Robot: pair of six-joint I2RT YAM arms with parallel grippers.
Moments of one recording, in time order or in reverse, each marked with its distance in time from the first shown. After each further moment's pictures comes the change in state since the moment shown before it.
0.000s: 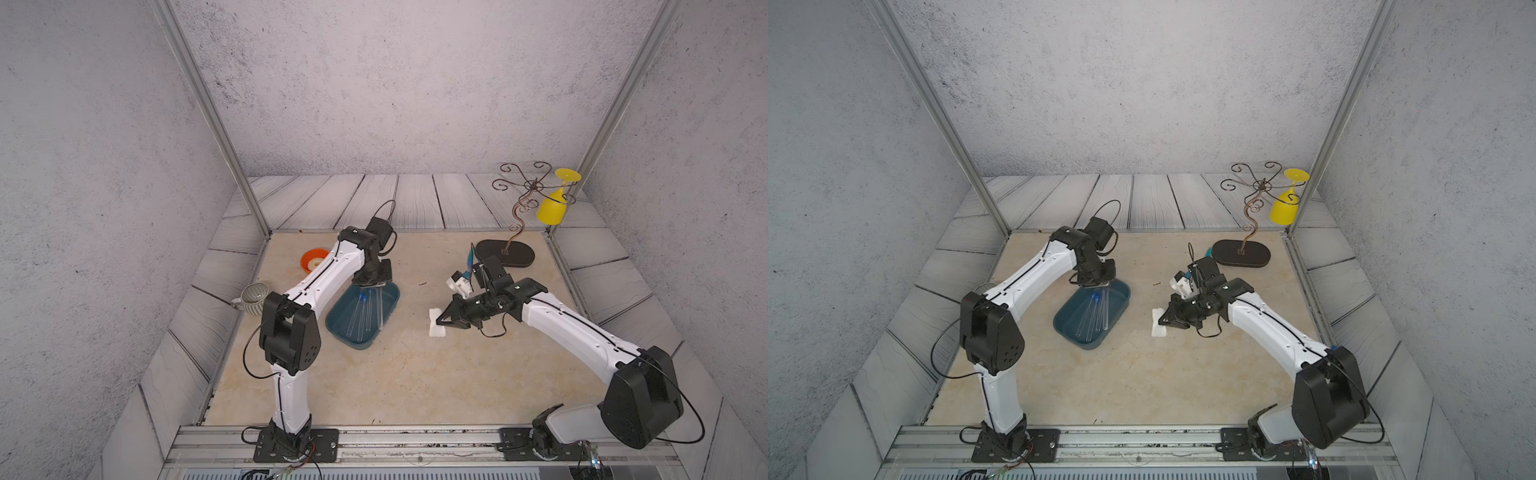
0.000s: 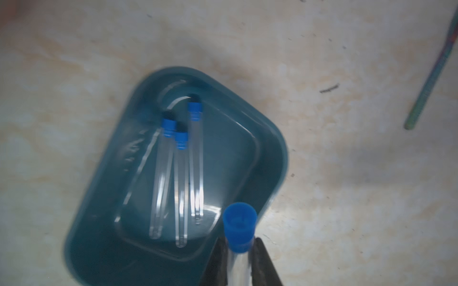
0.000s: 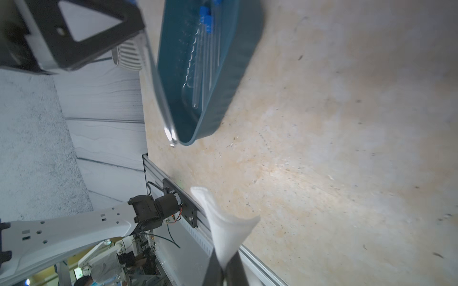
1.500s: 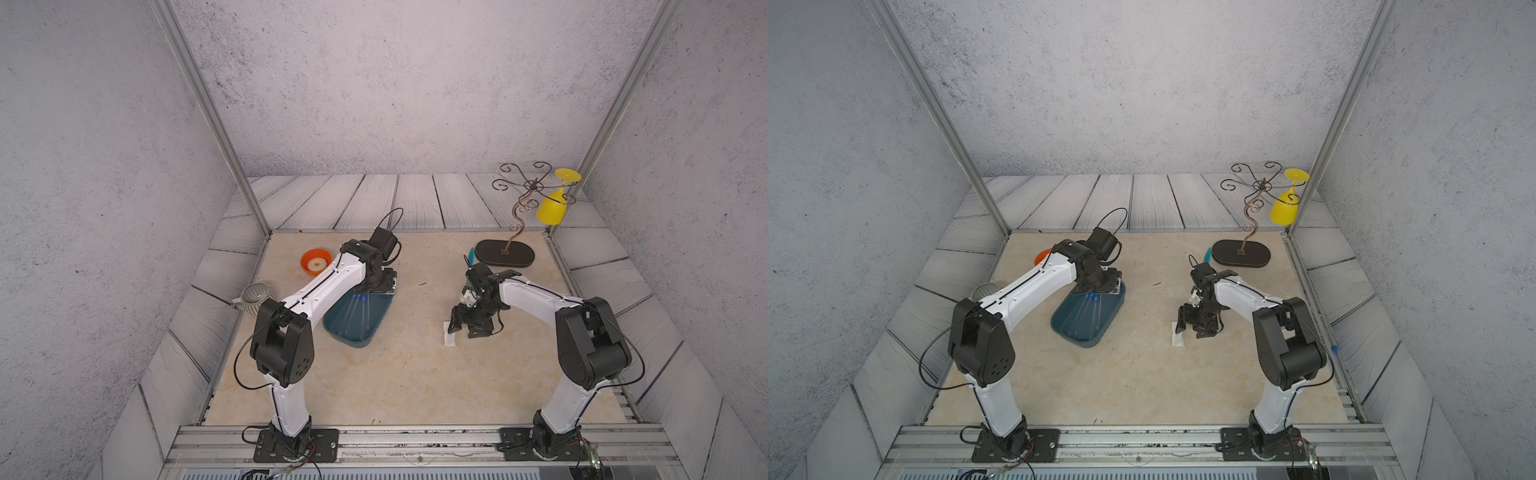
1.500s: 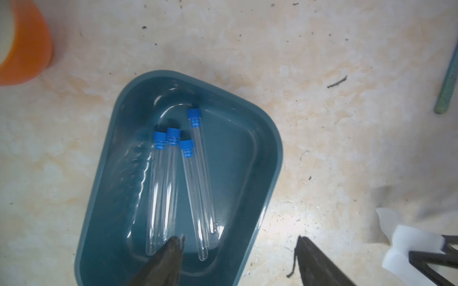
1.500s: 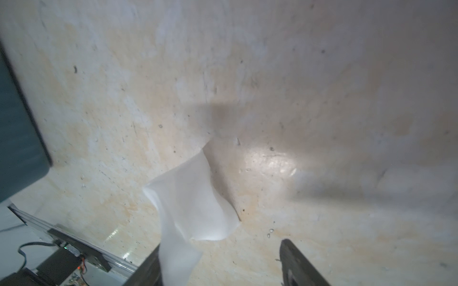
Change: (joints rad) left arm -0.114 -0.073 -0.149 0.144 -0.049 0.050; right arm -0.076 0.357 0.093 -0.166 0.288 -0.172
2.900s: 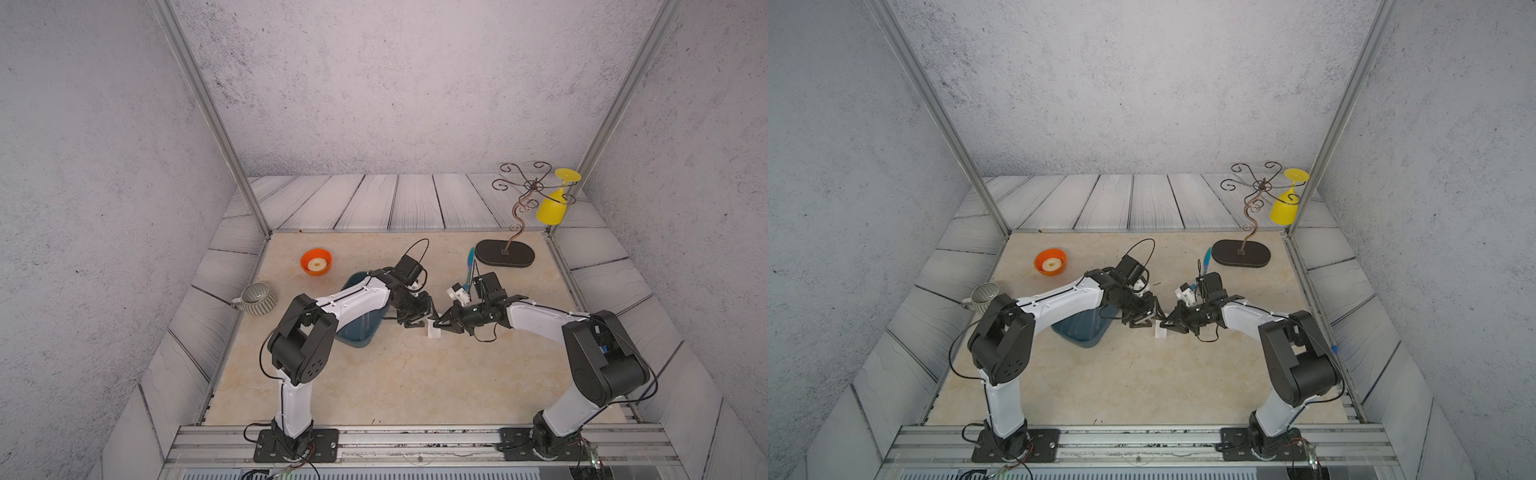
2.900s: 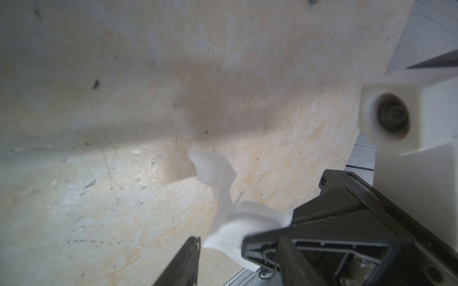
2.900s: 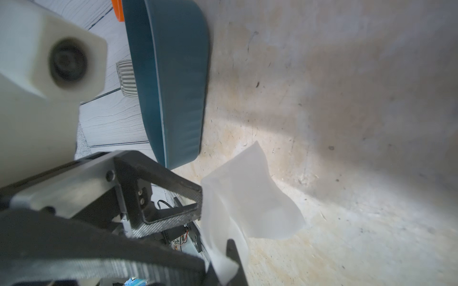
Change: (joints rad) left arm -0.137 0.076 -0.233 0.422 0.586 -0.414; right arm 0.002 -0.119 -0.311 0.686 -0.492 0.264
